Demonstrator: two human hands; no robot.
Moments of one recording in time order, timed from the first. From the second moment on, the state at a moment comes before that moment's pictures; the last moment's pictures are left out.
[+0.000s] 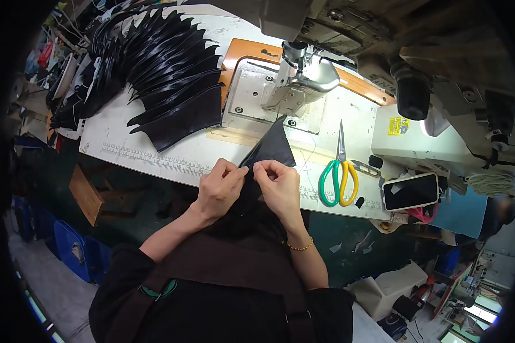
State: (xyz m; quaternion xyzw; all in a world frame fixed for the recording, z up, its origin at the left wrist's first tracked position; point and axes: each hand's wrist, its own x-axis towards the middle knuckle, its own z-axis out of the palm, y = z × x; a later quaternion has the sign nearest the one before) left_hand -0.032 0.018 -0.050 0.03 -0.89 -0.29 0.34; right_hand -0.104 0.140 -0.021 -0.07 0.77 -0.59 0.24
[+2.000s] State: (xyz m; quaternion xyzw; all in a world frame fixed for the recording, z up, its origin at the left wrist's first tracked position) left_hand -0.165 -0.008 0.072 0.12 -0.63 -0.75 0.14; right_hand -0.193 0.114 0.067 -0.04 0.66 -0.75 0.01
